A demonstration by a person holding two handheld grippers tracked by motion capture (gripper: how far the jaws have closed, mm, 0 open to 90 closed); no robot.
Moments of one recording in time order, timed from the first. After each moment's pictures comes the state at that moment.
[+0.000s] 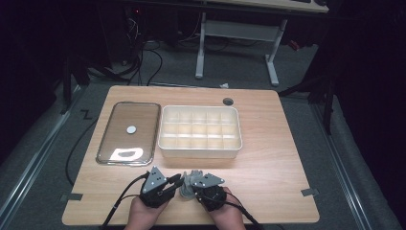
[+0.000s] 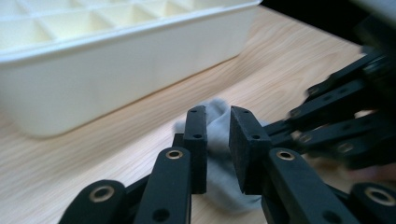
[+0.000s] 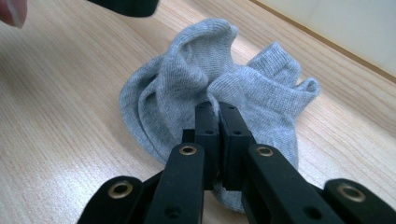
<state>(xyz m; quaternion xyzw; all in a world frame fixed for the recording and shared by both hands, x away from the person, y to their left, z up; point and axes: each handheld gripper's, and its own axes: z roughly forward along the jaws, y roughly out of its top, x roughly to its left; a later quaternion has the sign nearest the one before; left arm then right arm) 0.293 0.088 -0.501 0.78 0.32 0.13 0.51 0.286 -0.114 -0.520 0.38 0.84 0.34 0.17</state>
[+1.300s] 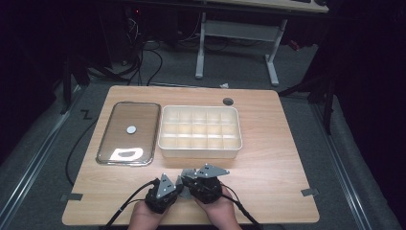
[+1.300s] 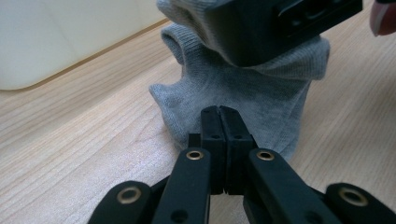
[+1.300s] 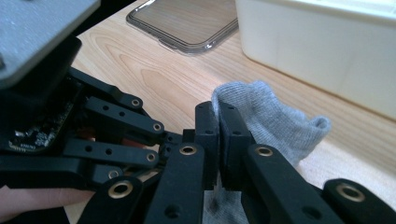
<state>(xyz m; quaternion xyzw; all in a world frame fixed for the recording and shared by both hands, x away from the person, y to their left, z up) 0.290 0.080 -0.533 0.84 0.32 0.14 0.43 0.296 -0.106 -0.492 0.40 0.79 0.45 0.09</state>
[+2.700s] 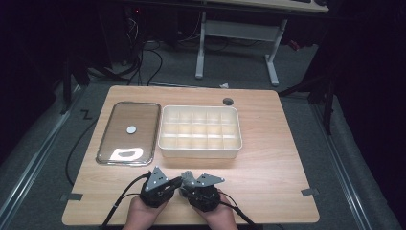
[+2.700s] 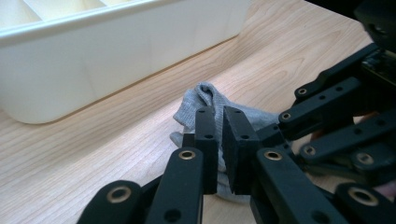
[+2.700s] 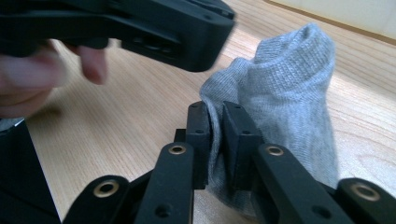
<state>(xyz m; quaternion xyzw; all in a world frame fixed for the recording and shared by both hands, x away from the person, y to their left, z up) 0.300 0.091 -0.509 0.80 0.33 0.12 0.48 0.287 -0.103 -0.528 0.38 0.82 0.42 0.08</state>
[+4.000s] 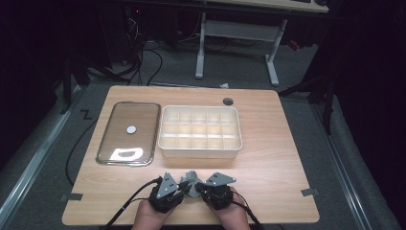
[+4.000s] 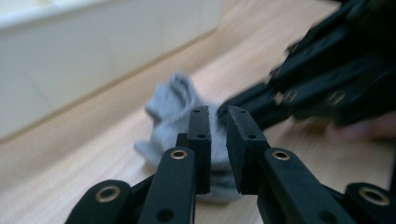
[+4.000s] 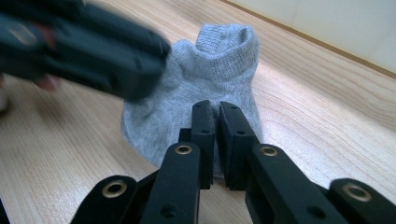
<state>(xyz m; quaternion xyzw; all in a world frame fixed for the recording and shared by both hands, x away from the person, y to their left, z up) 0.288 0.069 -0.520 0.82 0.29 0.11 0.47 0.288 -0.137 -0.524 0.39 0.82 0.39 0.14</state>
